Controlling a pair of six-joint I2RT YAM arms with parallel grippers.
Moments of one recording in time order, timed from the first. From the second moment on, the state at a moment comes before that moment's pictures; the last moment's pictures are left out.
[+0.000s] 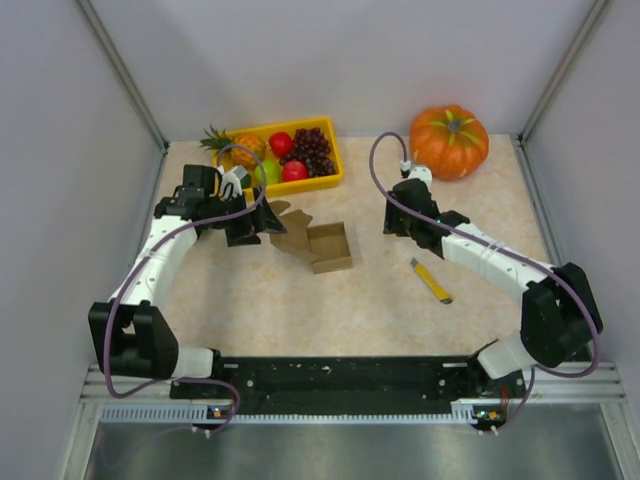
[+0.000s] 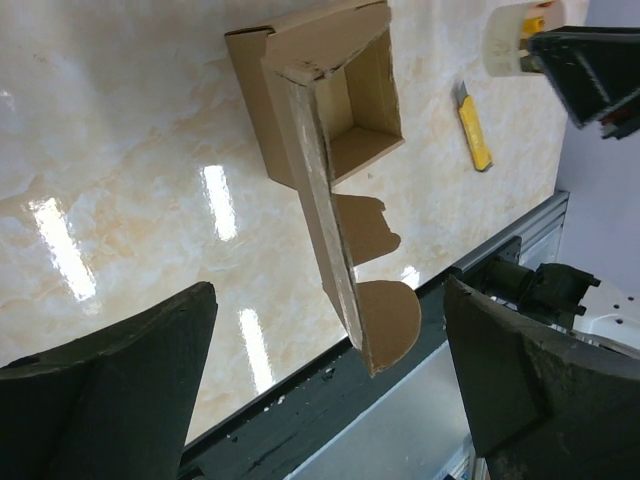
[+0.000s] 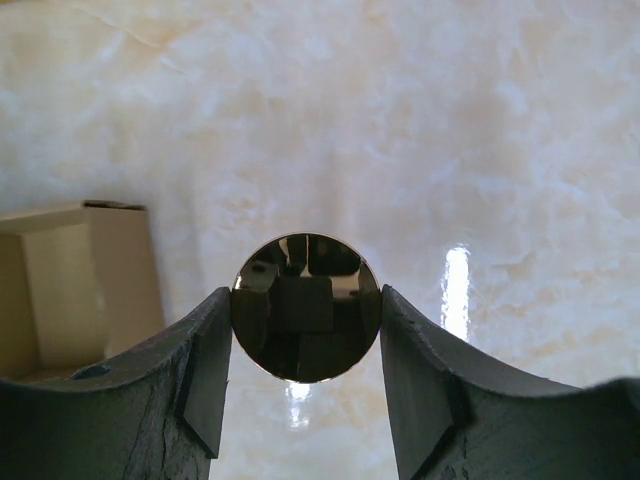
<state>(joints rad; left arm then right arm) -0.08 1.38 1.18 -0.77 0.65 -0.35 0.56 1.45 1.05 -0.29 0.32 0.41</state>
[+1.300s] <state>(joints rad) -0.08 1.10 1.21 -0.77 0.57 -0.38 0.46 1.33 1.10 -0.49 0.35 0.50</state>
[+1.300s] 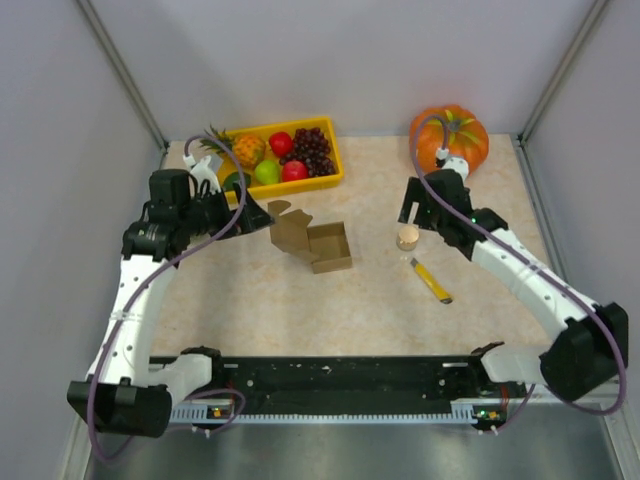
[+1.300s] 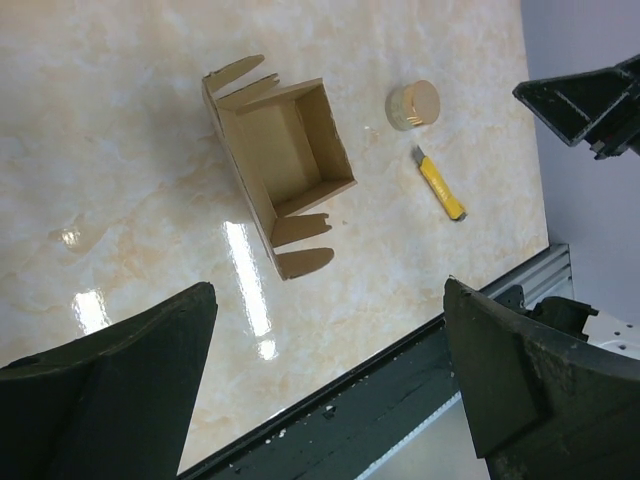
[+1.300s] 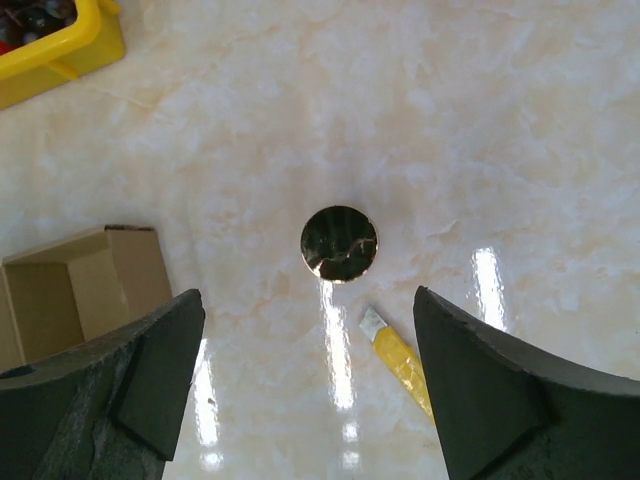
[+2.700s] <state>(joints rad) -0.08 0.81 1.23 -0.95 0.25 -0.58 0.46 0.74 1.29 -0.95 0.43 0.52</state>
